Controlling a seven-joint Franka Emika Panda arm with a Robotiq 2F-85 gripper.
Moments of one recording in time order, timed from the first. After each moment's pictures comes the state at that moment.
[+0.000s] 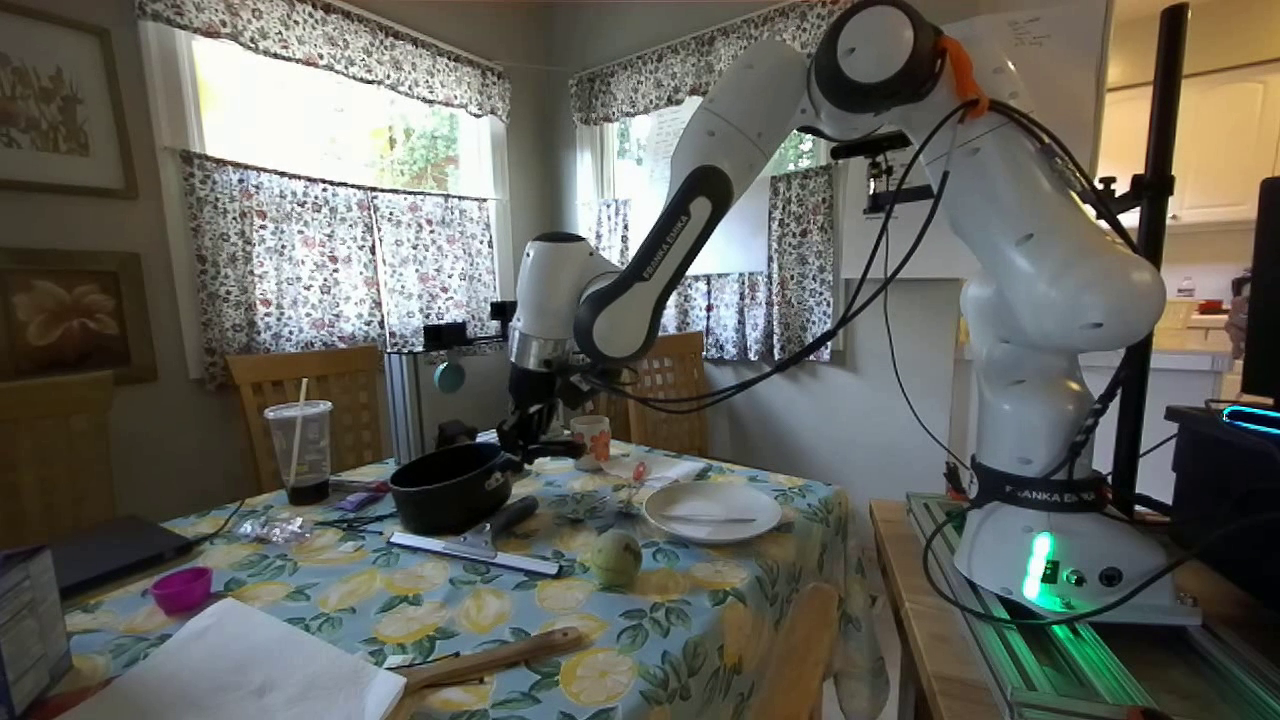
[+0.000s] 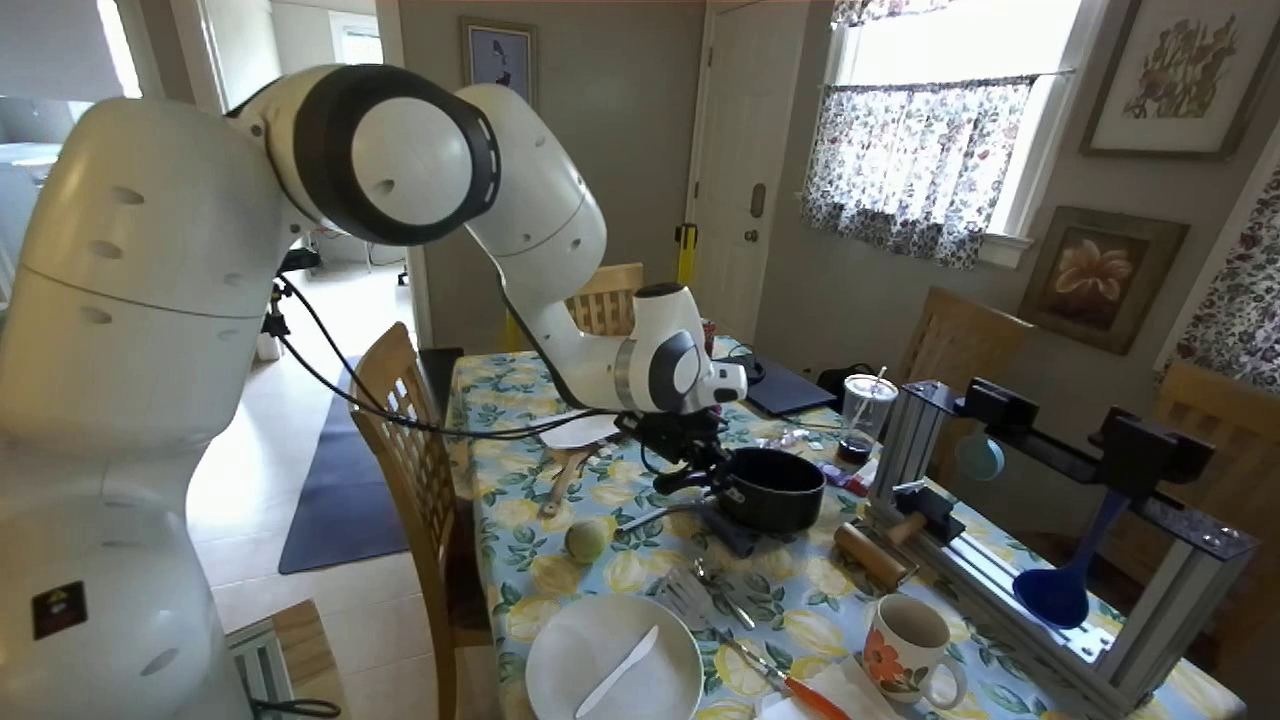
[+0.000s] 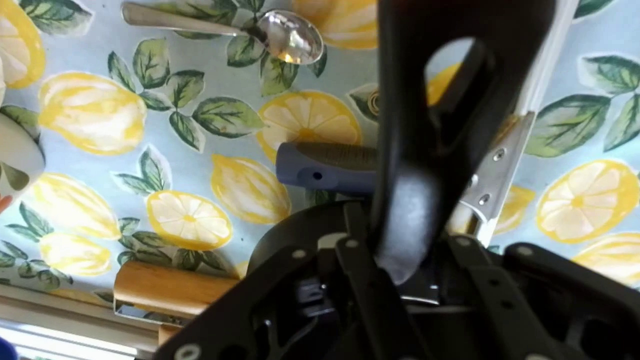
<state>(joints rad) 0.10 0.42 -0.06 -2.04 -0.40 2.75 0.46</state>
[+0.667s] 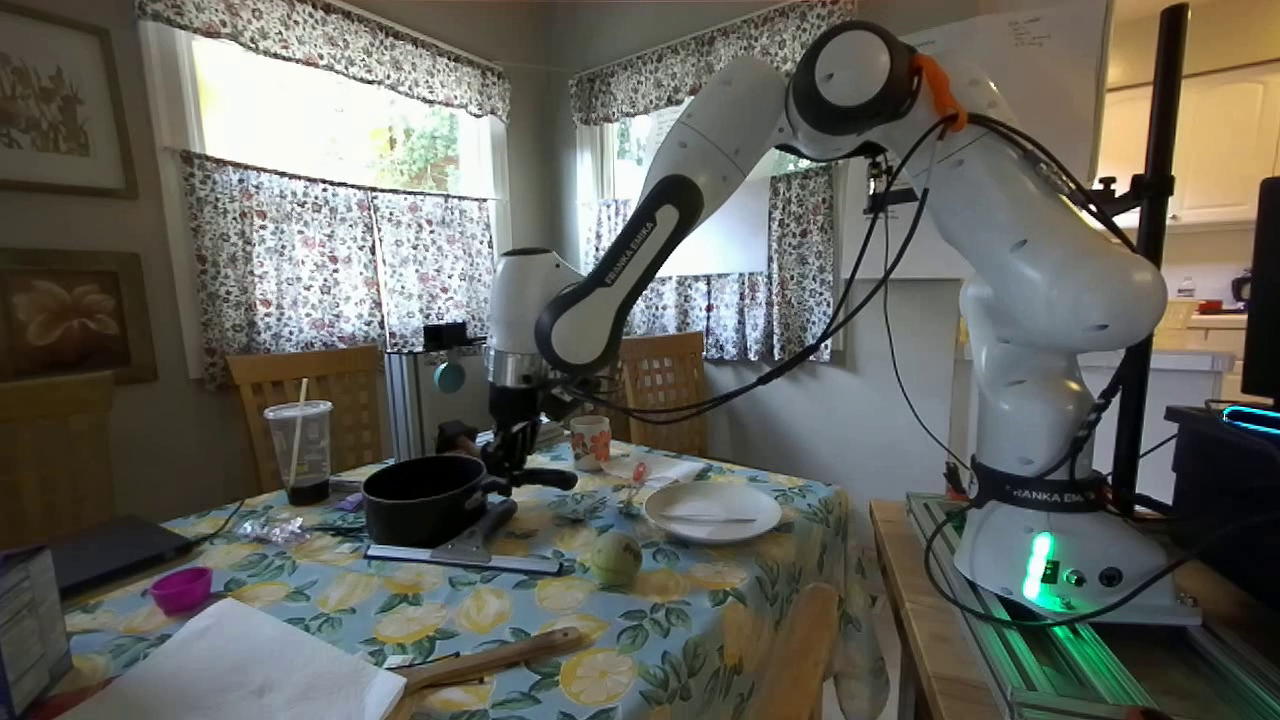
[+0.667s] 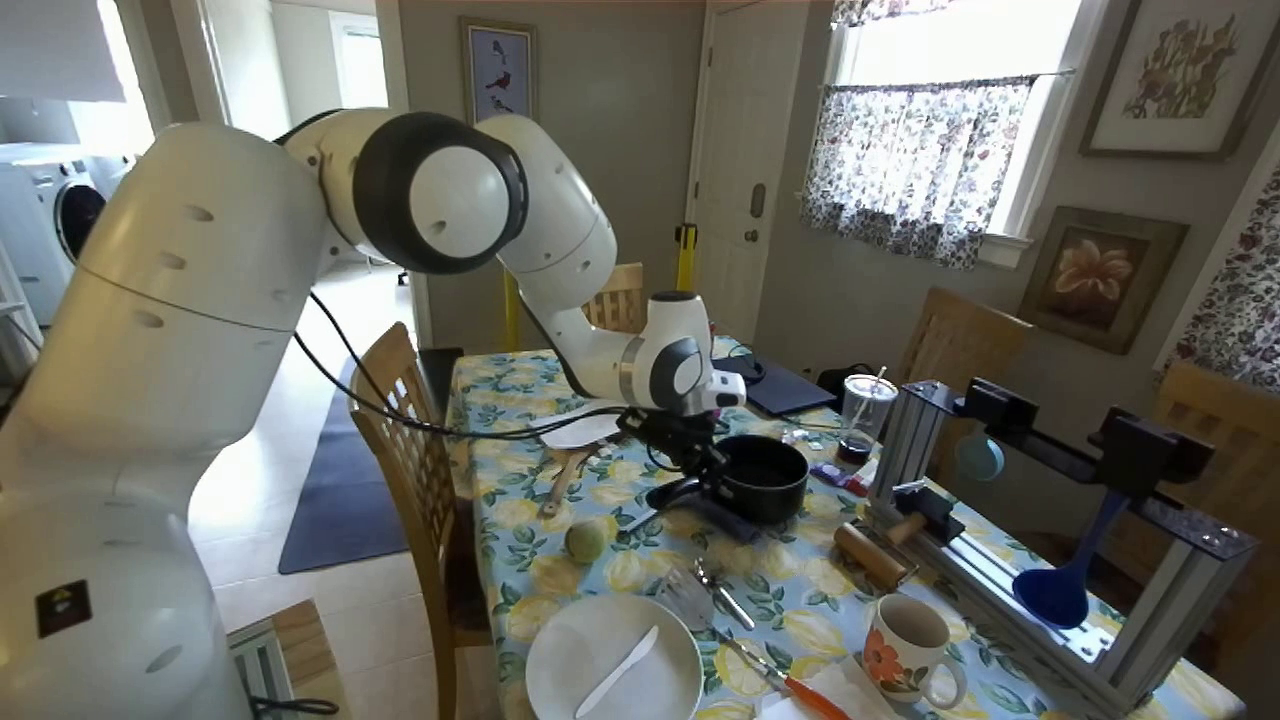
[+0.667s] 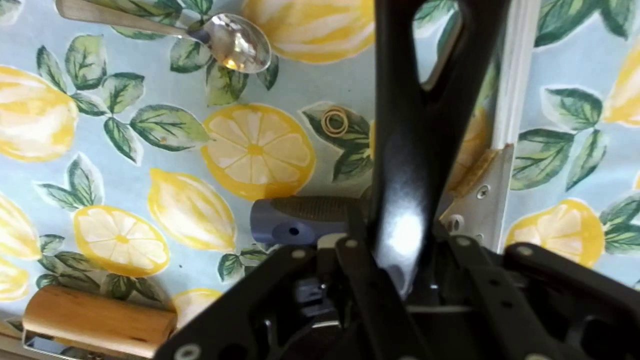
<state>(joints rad) 0.11 0.52 -0.03 -1.91 -0.25 2.62 0.30</state>
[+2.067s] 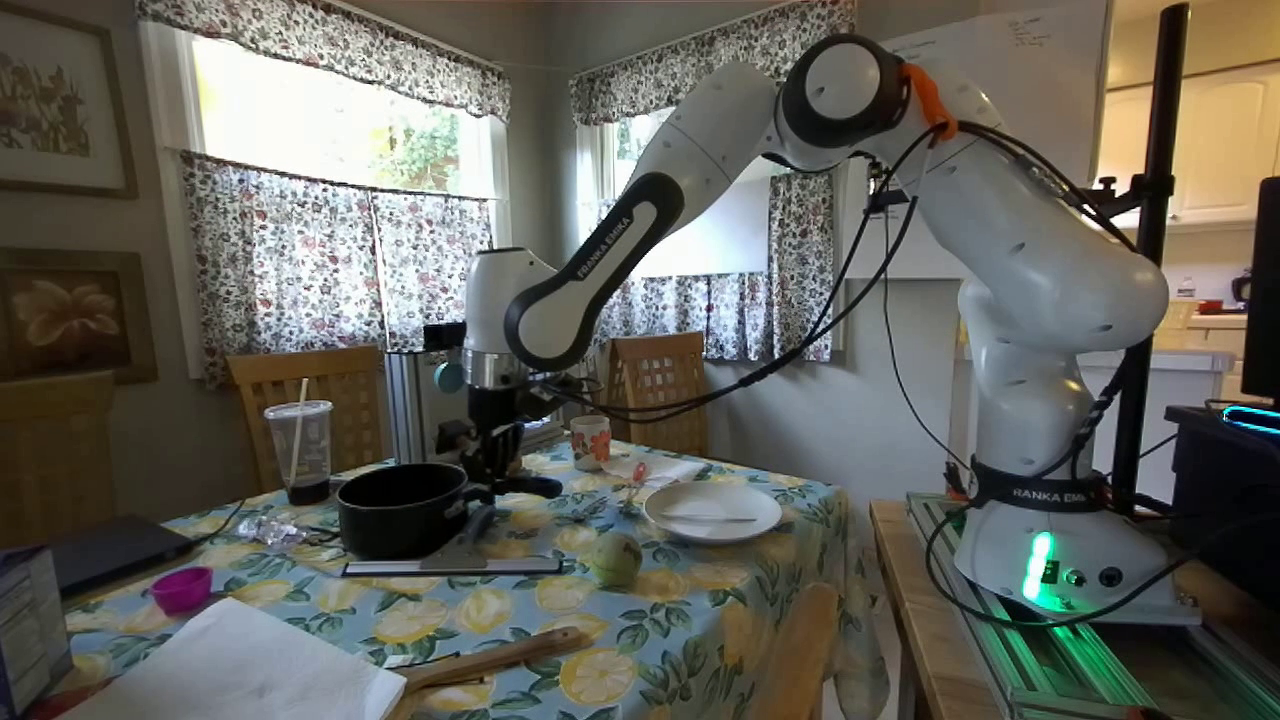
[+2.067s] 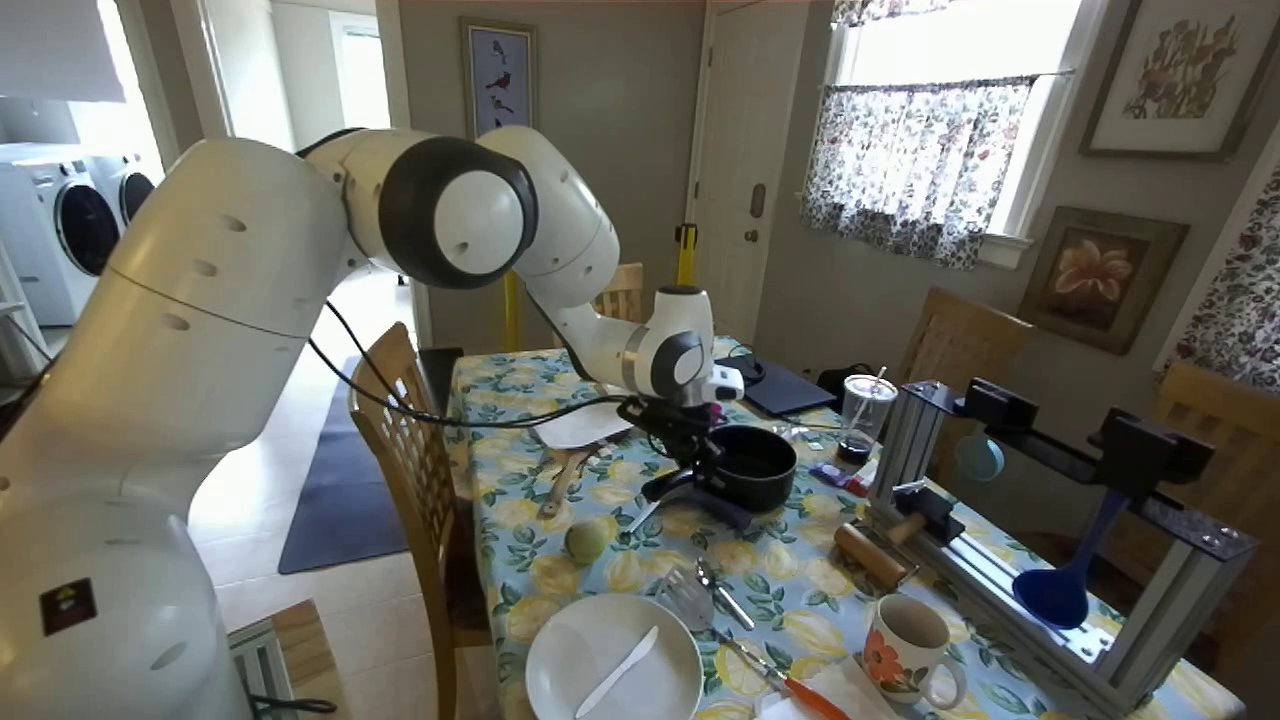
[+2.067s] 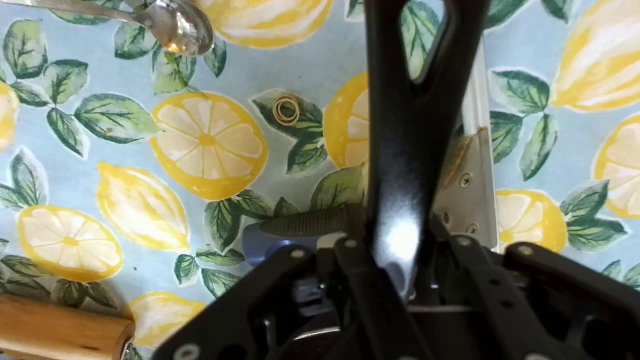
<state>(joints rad) 0.13 0.58 -0.01 -1.80 -0.17 2.53 0.25</state>
